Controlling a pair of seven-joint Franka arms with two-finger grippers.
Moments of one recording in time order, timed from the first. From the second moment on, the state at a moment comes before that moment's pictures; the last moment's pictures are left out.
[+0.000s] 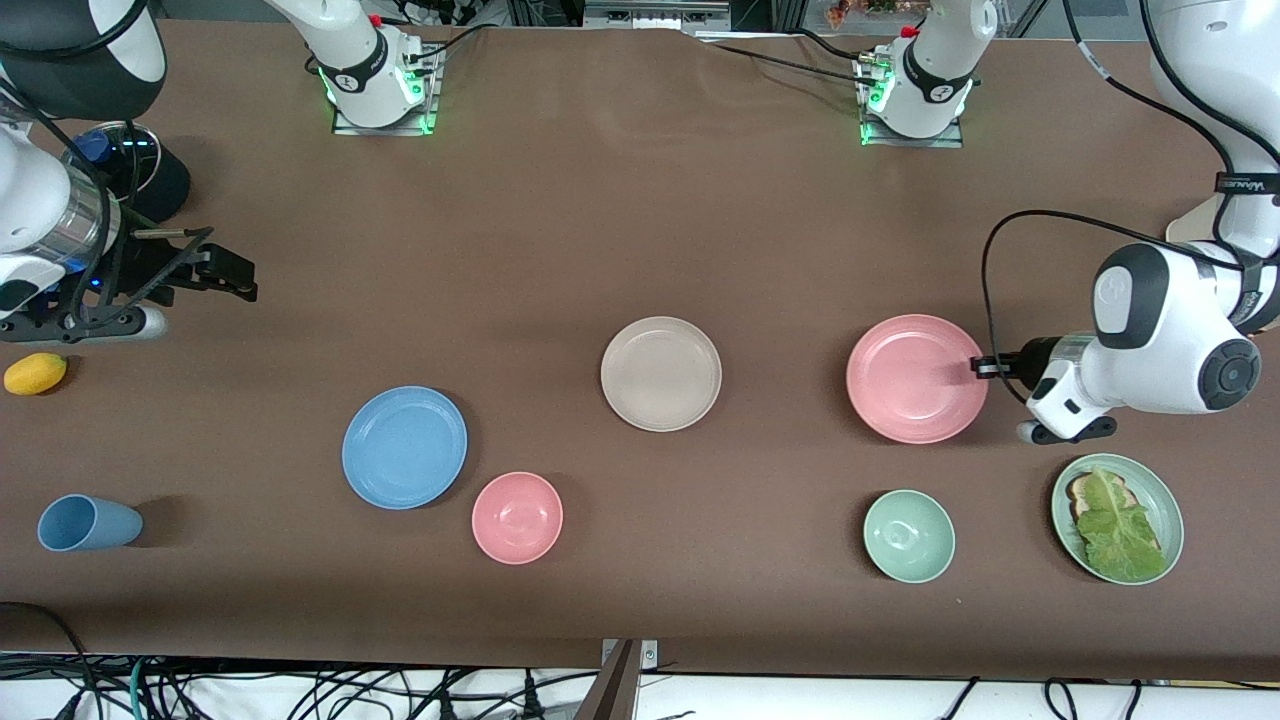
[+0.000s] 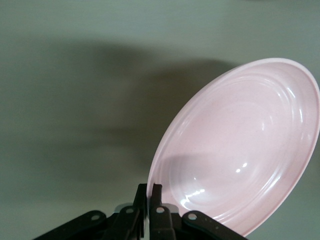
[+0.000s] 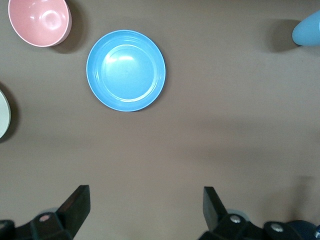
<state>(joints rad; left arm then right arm) 0.21 0.48 -0.23 -1.70 -0.12 1.84 -0.14 0.11 0.18 -0.02 -1.50 0.01 1.60 0.03</state>
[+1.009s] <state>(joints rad) -0.15 0.65 -0.39 -1.59 -0.18 2.03 -0.66 0.11 0.18 -0.02 -1.50 0.01 1.60 0.03</state>
